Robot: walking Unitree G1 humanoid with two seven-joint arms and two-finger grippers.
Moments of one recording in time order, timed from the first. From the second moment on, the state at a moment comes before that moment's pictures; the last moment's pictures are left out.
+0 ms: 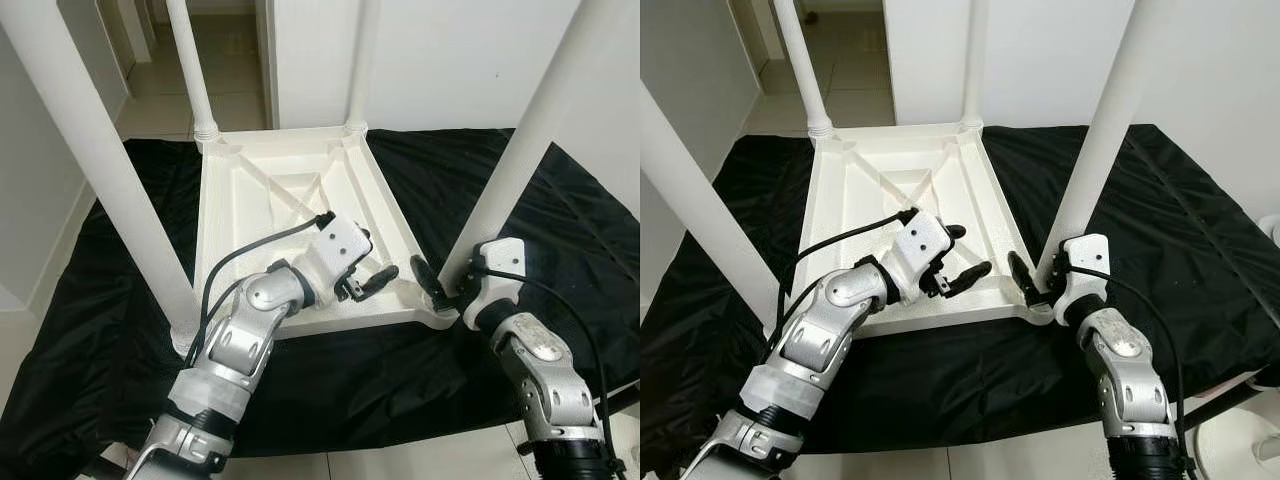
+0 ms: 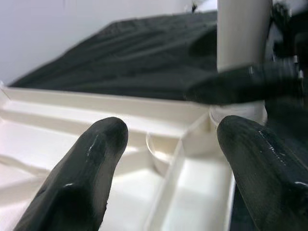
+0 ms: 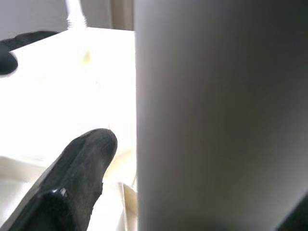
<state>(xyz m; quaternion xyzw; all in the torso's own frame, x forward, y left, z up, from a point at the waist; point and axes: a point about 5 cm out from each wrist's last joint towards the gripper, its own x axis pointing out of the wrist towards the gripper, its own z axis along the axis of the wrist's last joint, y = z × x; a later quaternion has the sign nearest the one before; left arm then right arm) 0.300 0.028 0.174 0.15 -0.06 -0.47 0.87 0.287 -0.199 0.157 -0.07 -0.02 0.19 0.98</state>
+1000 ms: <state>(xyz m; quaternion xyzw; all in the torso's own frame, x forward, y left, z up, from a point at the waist) 0.290 0.028 0.148 0.11 0.01 -0.47 0.87 0.294 -0.191 0.133 -0.02 0.01 0.16 0.99</state>
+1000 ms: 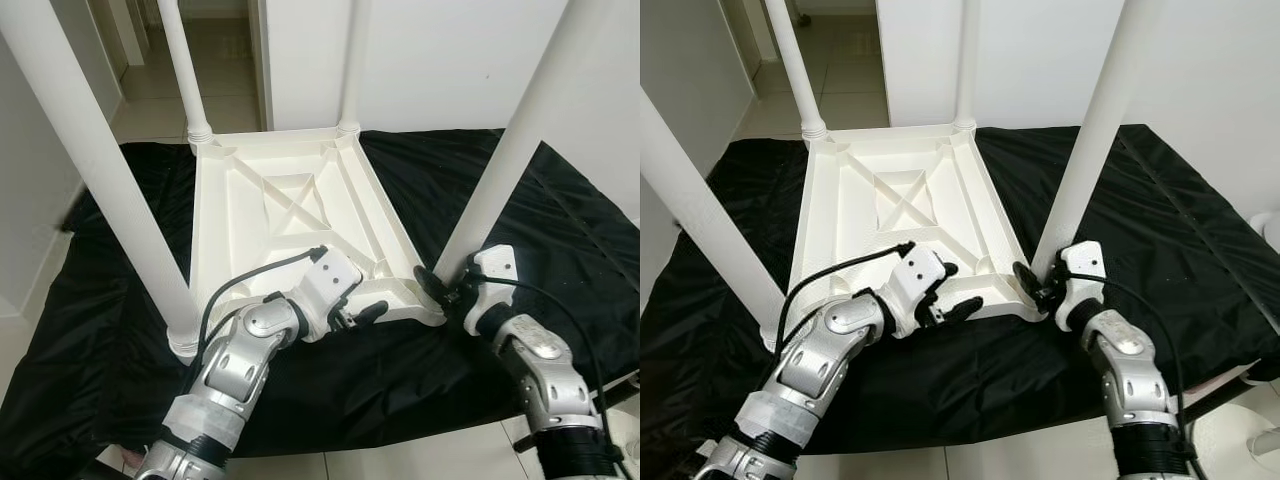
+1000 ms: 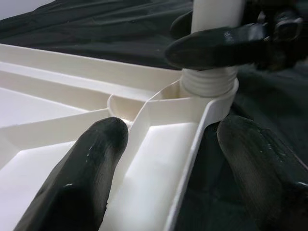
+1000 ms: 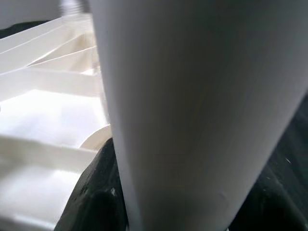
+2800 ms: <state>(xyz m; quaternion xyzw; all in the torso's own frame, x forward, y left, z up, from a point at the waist) 0.300 0.039 0.163 0.12 -0.01 -0.45 0.89 0.289 -0.190 0.141 -0.06 -0.03 0.19 0.98</state>
